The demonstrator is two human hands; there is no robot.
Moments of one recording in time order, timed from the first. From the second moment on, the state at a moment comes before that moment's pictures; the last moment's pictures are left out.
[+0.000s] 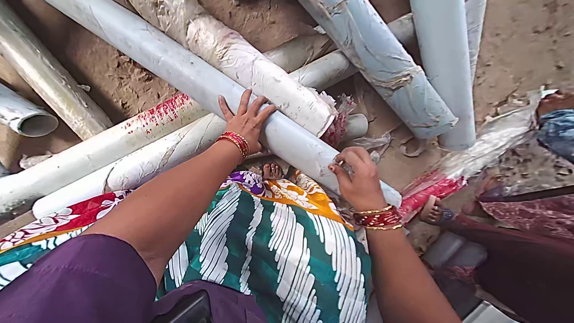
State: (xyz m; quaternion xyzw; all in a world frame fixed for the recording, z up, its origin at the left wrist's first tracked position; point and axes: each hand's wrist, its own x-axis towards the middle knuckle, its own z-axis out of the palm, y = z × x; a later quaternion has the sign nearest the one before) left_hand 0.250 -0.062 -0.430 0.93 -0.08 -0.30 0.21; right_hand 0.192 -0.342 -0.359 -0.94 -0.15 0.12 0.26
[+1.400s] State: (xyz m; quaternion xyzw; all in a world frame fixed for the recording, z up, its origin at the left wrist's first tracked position) left_hand 0.245 -0.059 -0.436 0.93 -0.08 -0.27 0.23; right_hand 0.224 -0.319 -0.385 -0.93 -0.18 0.11 0.31
